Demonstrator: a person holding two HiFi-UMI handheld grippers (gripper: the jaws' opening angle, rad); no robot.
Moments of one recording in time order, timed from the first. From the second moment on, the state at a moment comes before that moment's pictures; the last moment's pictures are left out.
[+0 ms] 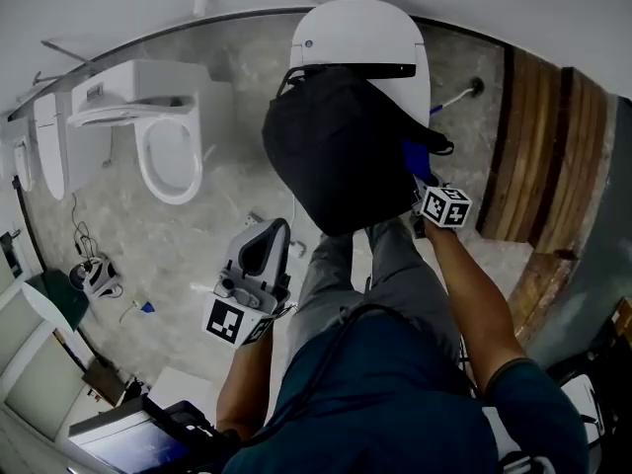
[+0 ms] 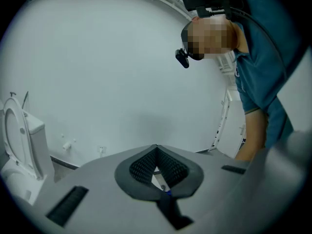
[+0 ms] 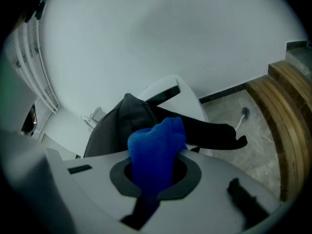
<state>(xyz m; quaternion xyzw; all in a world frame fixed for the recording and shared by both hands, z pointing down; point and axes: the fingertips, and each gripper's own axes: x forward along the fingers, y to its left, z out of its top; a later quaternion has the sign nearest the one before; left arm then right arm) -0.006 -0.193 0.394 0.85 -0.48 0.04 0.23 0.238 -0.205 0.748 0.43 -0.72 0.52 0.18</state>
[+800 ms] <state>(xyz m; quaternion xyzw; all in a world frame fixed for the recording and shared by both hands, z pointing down) -0.048 -0.207 0.427 0.82 -0.52 0.03 0.25 0.094 -0.411 0.718 0.24 -0.79 0.55 0.13</state>
